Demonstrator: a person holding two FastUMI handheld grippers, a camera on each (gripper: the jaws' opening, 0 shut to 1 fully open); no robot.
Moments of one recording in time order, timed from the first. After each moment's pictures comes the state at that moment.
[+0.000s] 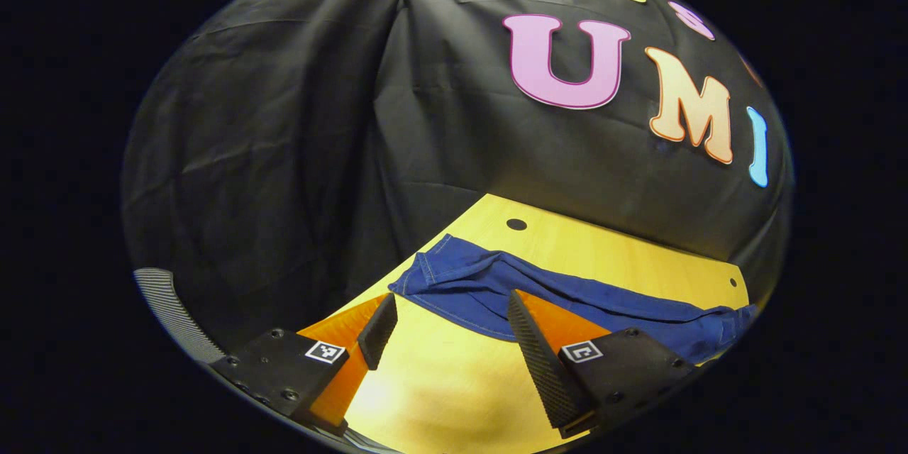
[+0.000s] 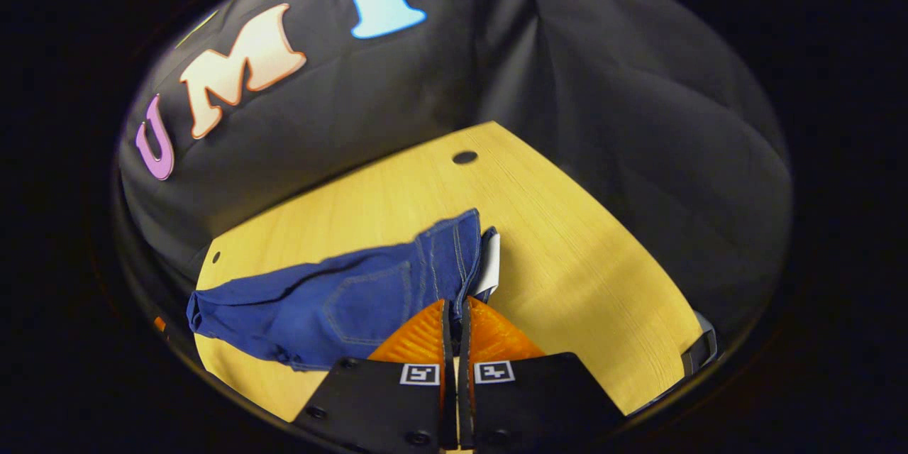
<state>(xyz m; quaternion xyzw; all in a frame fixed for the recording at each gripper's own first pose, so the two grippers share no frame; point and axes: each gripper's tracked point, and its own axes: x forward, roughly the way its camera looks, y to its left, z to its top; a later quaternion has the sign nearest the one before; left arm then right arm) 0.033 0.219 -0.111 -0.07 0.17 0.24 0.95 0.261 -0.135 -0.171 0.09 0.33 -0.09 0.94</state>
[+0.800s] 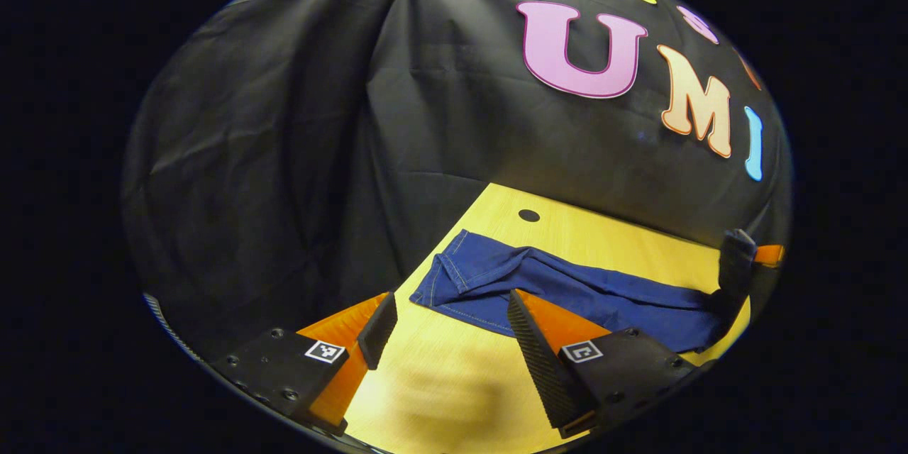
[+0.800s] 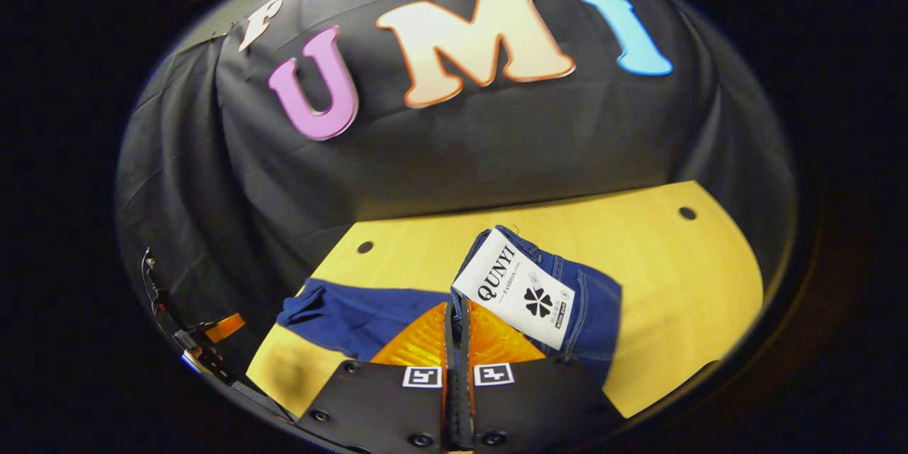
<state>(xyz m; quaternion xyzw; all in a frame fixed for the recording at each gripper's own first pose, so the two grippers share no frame) 0.042 0.287 -0.135 -0.07 0.19 0.19 0.96 0.275 0.243 -0.154 0.07 0.30 0.17 0.94</state>
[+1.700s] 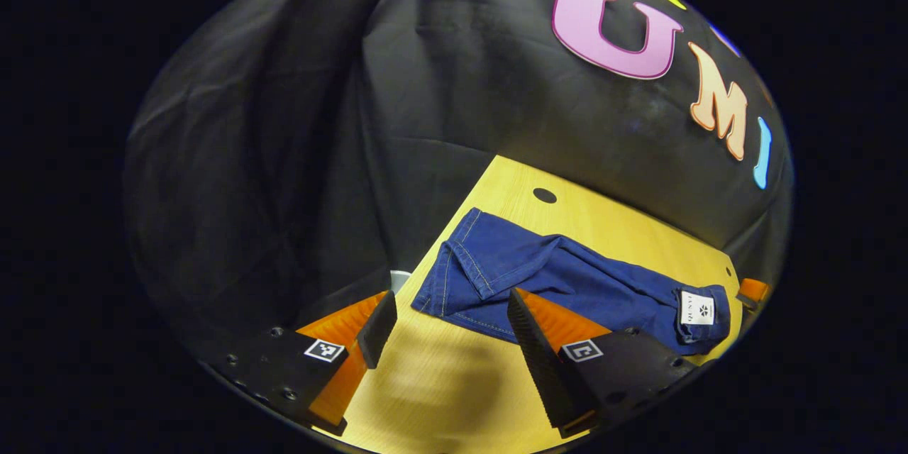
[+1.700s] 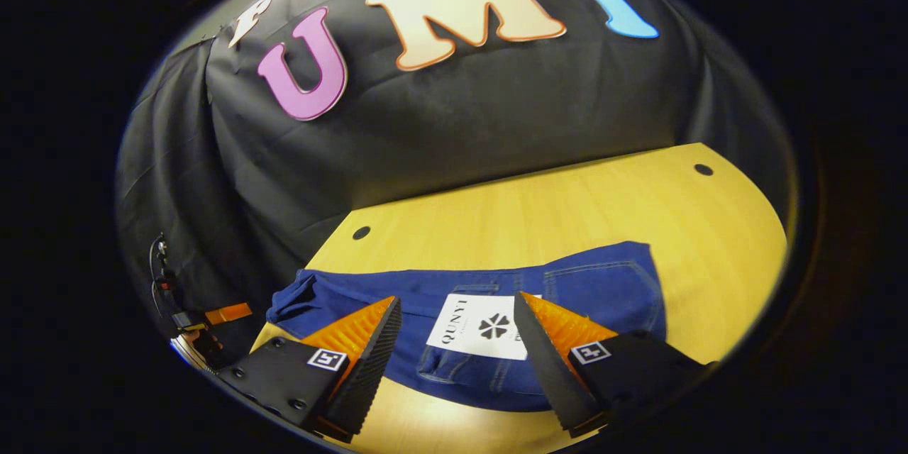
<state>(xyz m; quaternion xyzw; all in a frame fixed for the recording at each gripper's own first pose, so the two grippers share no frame) 0.101 0.340 -0.200 -0.12 0.25 0.16 0.95 0.290 0.217 -0.204 0.09 0.26 0.12 0.95</state>
